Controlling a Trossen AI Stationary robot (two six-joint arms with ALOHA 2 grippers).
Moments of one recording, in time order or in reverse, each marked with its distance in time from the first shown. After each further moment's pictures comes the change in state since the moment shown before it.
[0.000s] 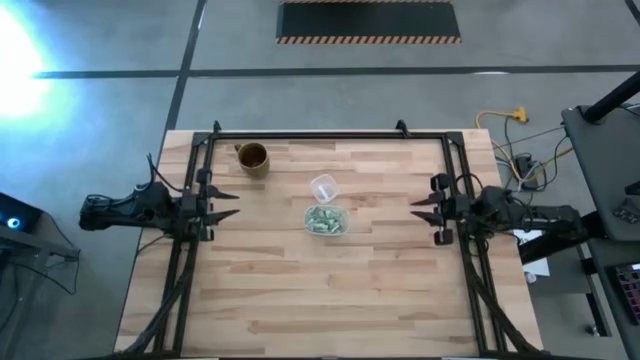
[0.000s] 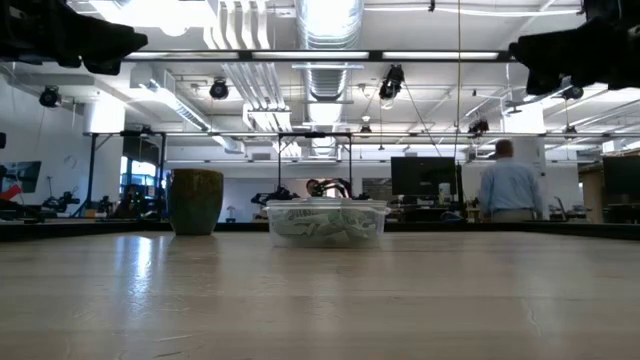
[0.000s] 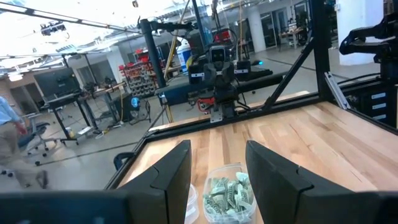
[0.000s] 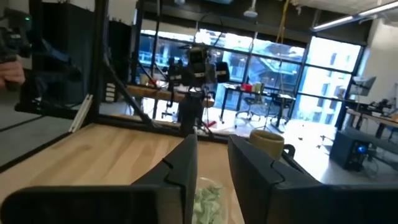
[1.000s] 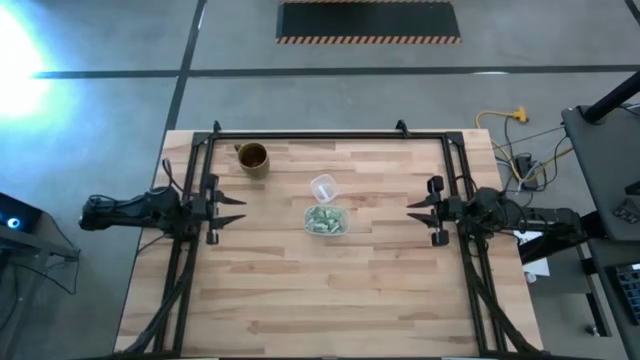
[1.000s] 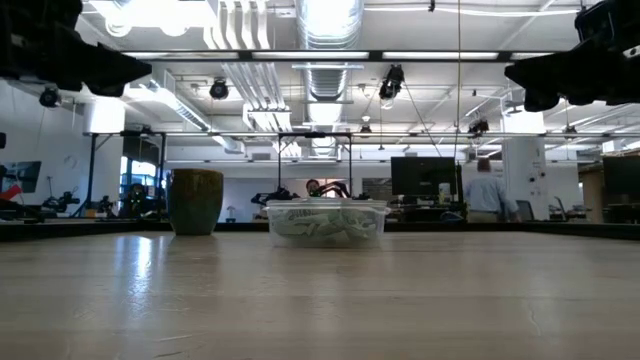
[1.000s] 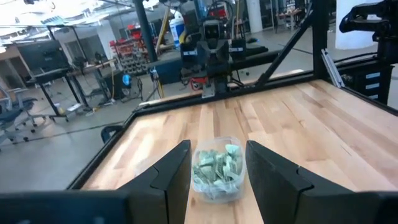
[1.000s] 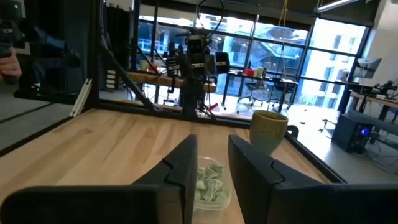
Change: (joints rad) left arm 0.000 -0.001 -0.065 -0.028 -0.001 -0.050; right arm -0.031 -0.008 -0.043 -0.028 -0.025 0.021
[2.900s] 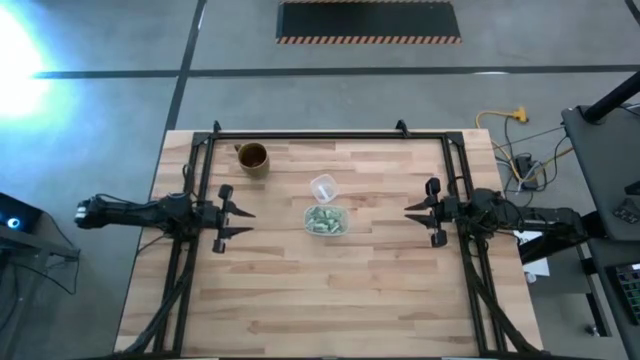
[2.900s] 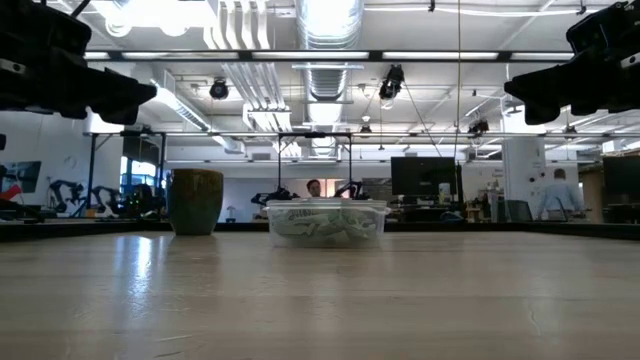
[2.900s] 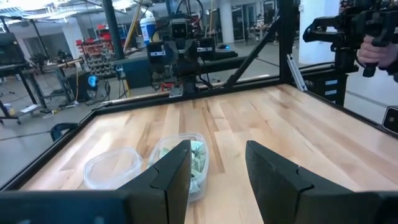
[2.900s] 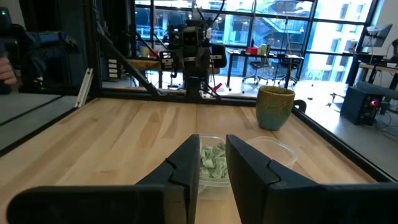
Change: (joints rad) left arm 0.000 0.073 -0.180 0.254 0.128 -0.081; right arm 0.000 0.013 0.001 -0.066 0.007 0.076
